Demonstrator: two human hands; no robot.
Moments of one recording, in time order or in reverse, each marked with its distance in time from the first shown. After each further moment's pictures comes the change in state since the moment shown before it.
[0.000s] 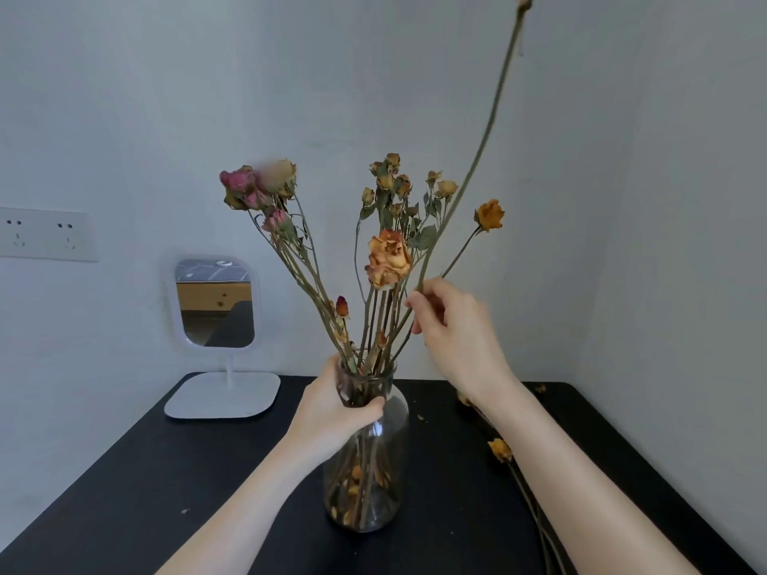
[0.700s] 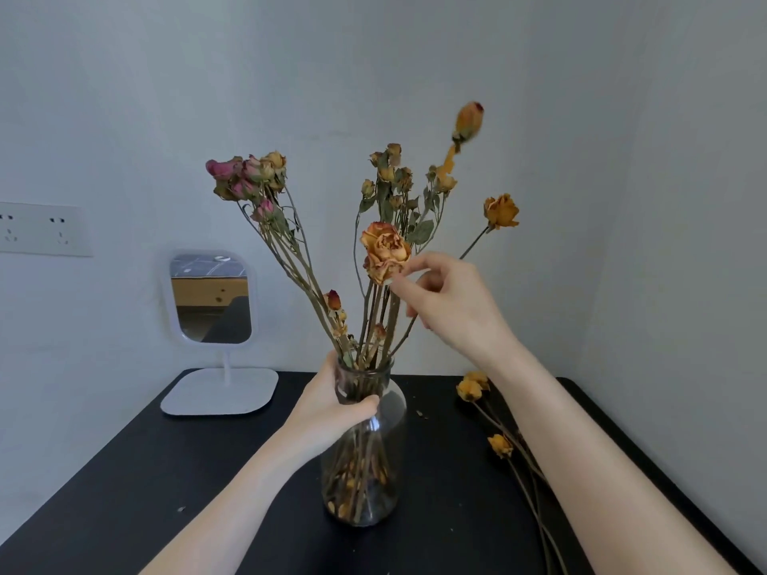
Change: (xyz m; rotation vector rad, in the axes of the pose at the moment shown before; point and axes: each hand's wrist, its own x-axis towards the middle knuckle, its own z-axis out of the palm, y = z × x) left_hand 0.006 -0.003 -0.002 -0.052 -0.098 -0.047; right_hand 0.020 -0.014 -0.012 0.191 -0.112 0.089
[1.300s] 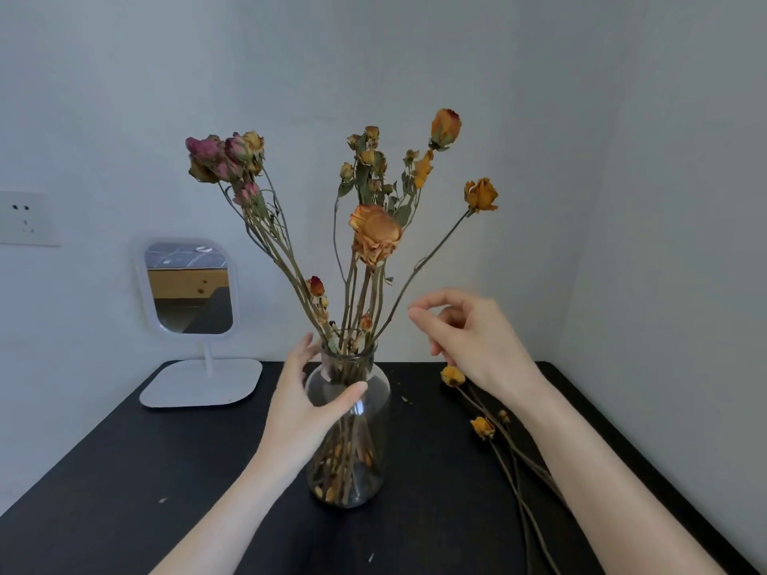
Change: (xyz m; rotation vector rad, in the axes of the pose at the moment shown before) left_hand -0.025 -0.002 0.007 -0.087 0.250 0.021; right_hand -0.040 0.035 -0.020 -0.059 -0.040 0.124
